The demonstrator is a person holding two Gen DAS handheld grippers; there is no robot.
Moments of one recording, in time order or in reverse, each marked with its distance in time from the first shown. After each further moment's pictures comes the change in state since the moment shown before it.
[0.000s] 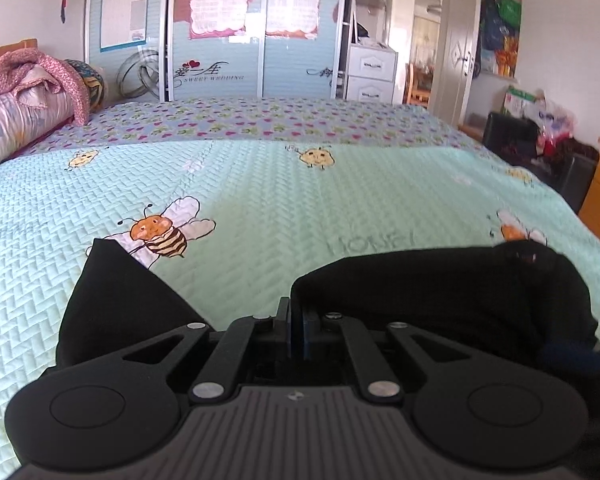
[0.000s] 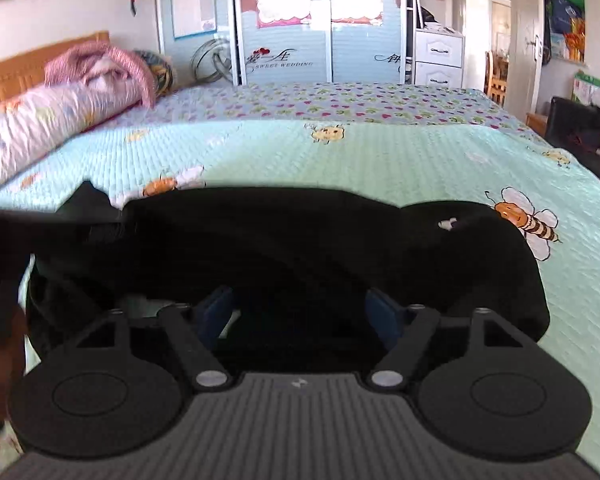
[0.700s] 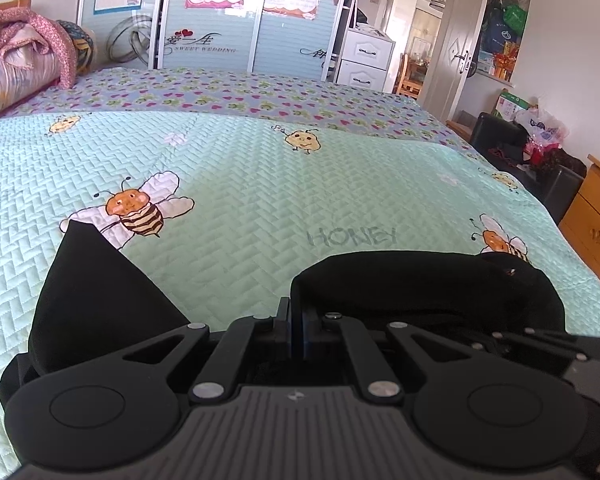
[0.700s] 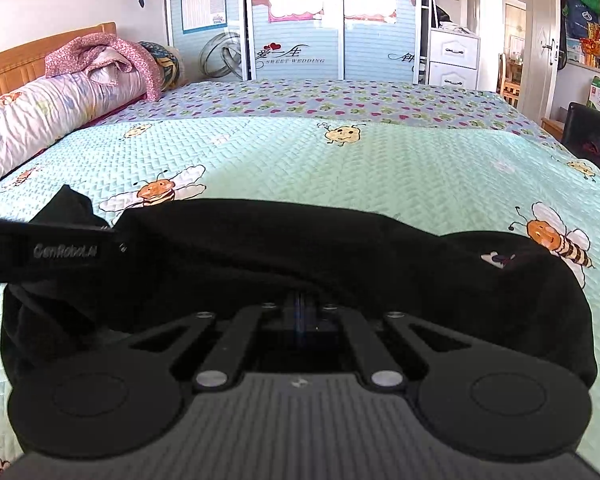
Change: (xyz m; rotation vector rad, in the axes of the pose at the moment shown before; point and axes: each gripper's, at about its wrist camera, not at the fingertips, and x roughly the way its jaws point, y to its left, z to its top) left arm 0.007 0.009 0.009 -0.074 0.084 -0.085; right arm 0.041 -0.001 0.029 0.016 -0.021 0.013
